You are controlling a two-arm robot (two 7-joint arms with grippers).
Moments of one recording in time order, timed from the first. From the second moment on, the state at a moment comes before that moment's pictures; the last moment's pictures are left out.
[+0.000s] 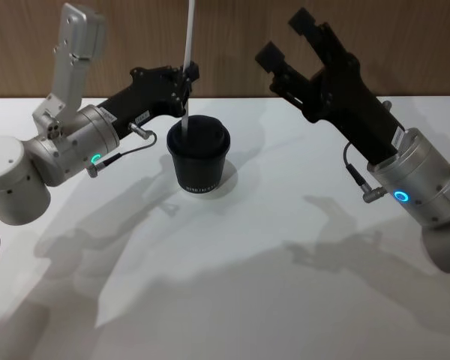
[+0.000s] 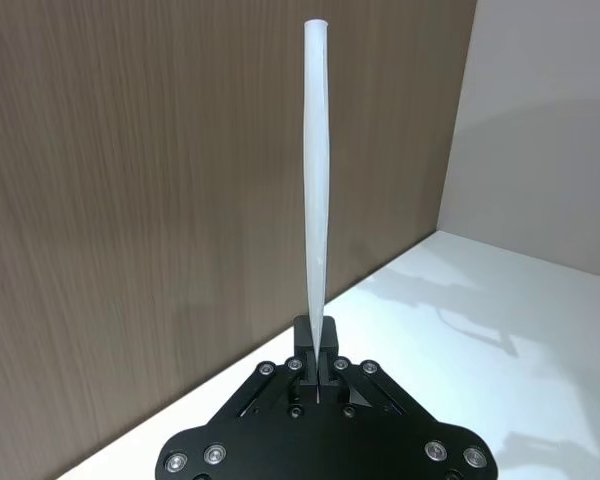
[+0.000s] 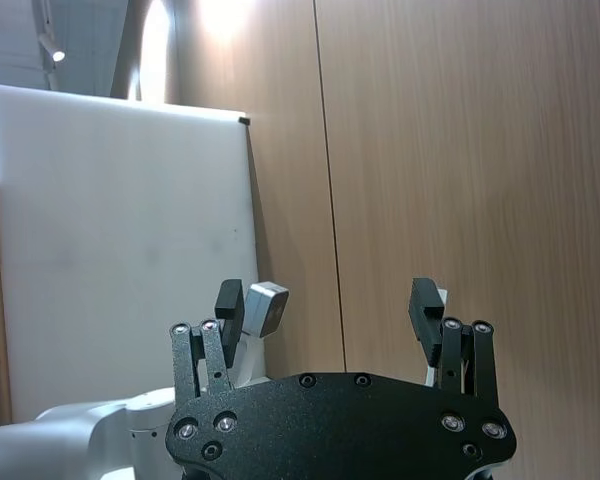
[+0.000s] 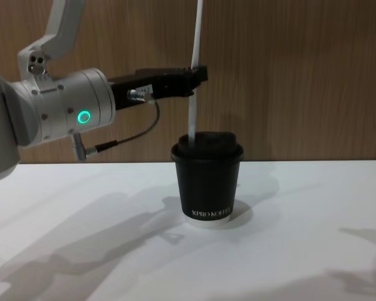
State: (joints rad) left arm -0.63 0.31 0.54 -1.24 -0.59 -0.05 -0.49; right arm 0.23 0.27 -0.18 -1.67 0.74 -0.11 0.82
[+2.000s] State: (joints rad) left arm -0.40 0.40 0.46 -1.41 -0.63 0.00 -0.51; right arm 0.22 0.28 -0.18 -1.69 0.74 -0.11 0.81
